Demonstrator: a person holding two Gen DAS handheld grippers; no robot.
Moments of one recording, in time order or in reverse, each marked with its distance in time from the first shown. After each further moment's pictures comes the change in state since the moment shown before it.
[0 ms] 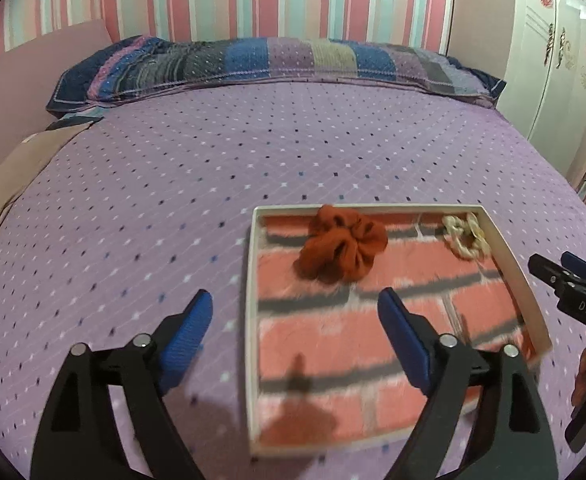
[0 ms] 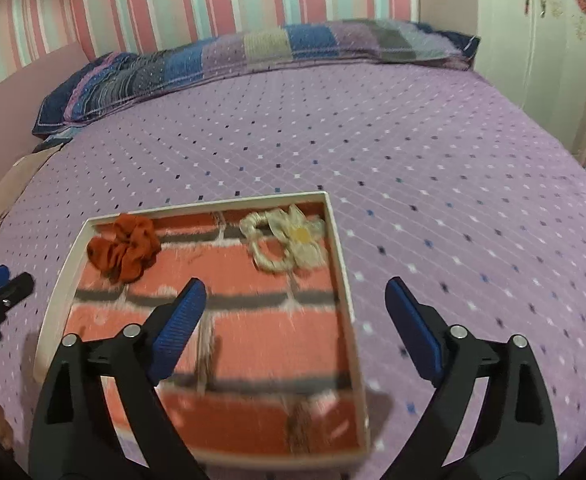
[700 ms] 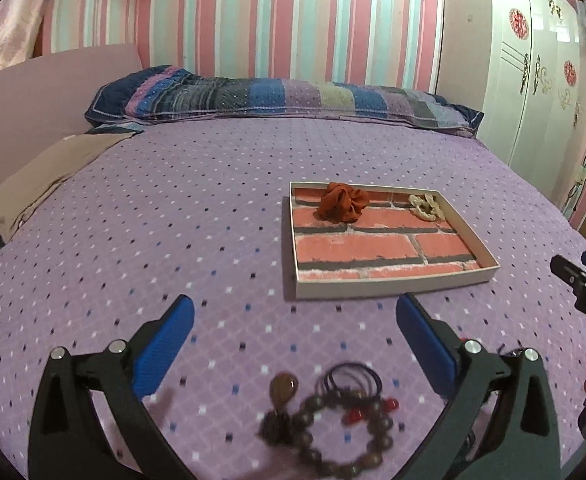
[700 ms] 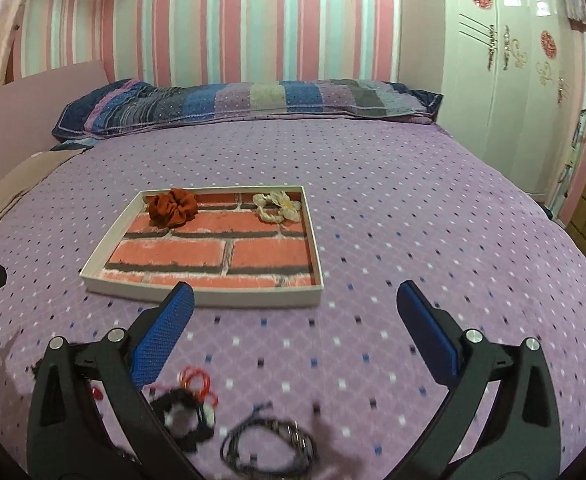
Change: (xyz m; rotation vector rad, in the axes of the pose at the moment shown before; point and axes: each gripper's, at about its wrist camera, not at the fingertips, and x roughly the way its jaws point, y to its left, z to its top) left arm -0.164 0.024 -0.128 -0.039 -0.159 -0.007; right arm -0.165 0.009 -0.118 -0.055 -0.182 -0.066
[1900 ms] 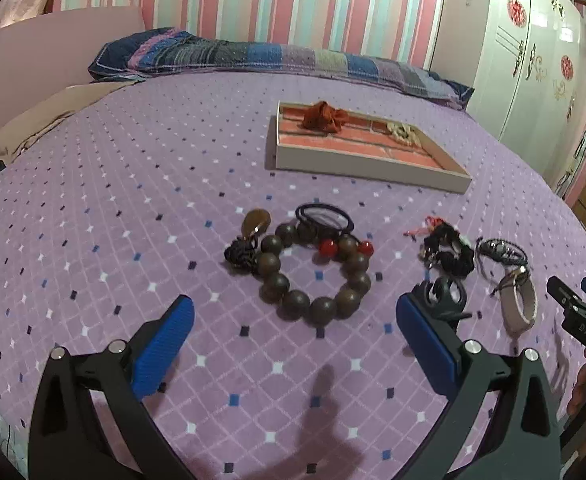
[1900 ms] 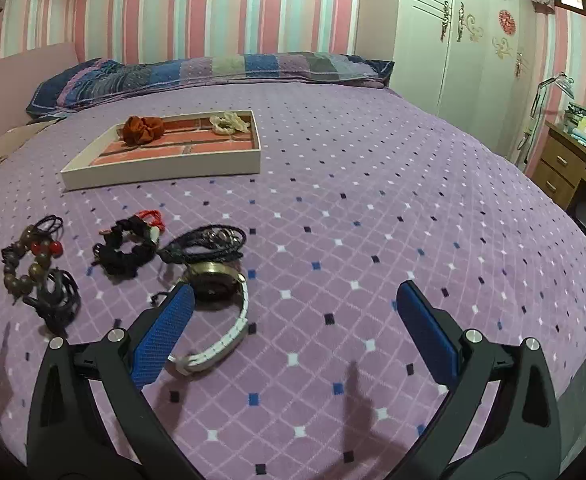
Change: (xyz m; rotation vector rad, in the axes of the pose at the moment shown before) left arm -0.034 -0.018 -0.126 -0.047 0.103 -0.039; right arm -0.049 -0.028 -0.144 0.044 0.068 -0.134
